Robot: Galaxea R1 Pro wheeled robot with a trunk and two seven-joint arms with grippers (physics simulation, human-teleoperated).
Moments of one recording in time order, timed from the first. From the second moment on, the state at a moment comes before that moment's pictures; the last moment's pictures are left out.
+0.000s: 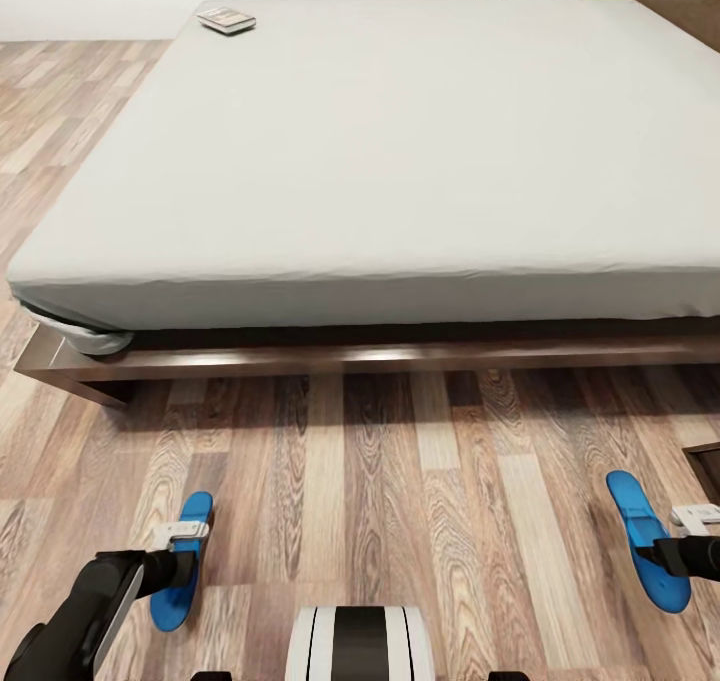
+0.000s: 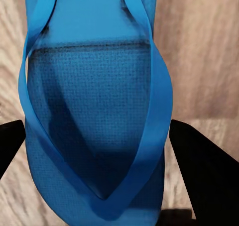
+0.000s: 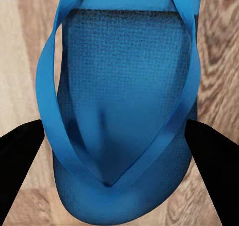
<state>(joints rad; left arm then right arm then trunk) -0.35 0.18 0.14 -1.02 -0.07 0.73 -0.26 -0.49 -0.79 0.36 -0.76 -0.53 0.51 0.33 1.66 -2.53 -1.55</state>
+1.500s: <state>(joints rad) -0.35 0.18 0.14 -1.02 -0.07 0.55 -0.11 -0.49 -0.78 0.36 -0.76 -0.53 0.51 0.33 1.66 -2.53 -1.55</state>
